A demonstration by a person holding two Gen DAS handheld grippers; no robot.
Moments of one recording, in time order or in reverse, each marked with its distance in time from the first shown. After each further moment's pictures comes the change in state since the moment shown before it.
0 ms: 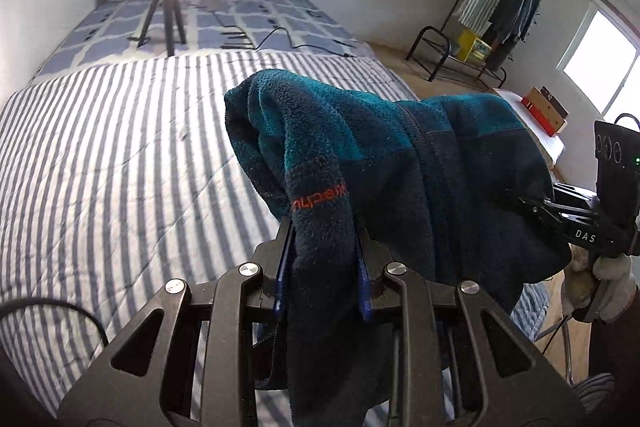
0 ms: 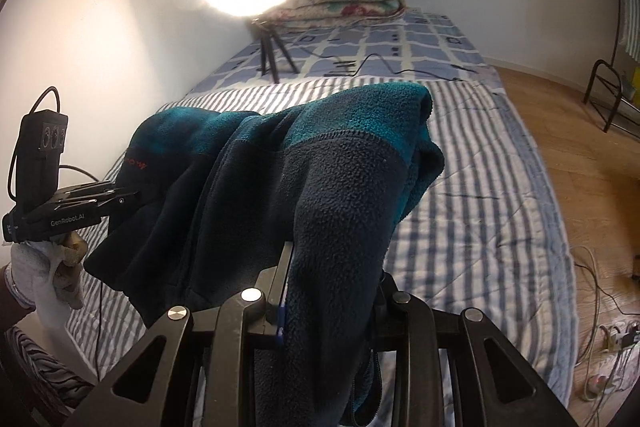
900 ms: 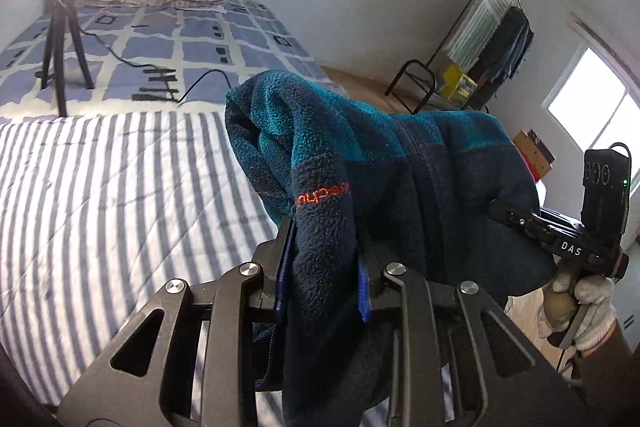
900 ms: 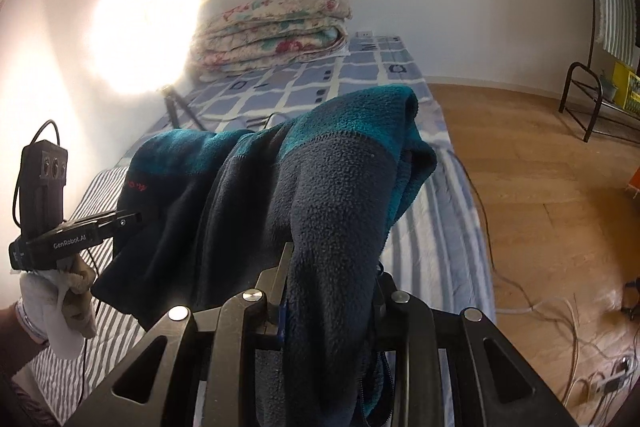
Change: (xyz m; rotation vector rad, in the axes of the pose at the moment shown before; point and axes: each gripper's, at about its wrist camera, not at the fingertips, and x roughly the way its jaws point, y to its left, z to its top) left arm 0.179 -0.034 0.154 -0.071 -0.088 -0.116; right arm 0.059 -0.180 0.120 0.068 -0.097 -0.066
